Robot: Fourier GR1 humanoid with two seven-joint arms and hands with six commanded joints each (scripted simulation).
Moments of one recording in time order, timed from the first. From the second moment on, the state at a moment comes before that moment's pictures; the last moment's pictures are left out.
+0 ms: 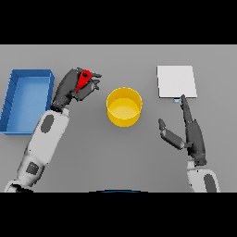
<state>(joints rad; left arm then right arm) -0.56 0.13 -0.16 -1.15 -0.30 0.06 0.06 0.10 -0.06 0.13 -1.69 0.29 -0.09 -0.08</state>
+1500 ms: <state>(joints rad) -1.08 0.31 -0.93 -0.88 -0.99 -0.25 0.06 0.11 -0.01 0.11 -1.68 0.22 -0.08 -0.10</state>
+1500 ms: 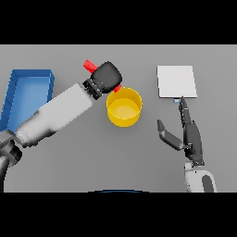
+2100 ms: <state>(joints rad) -1.25 0.27 -1.16 -0.75 -1.12 -0.31 -0.02 0.10 -0.02 0.12 -1.69 0.28 -0.12 -0.06</state>
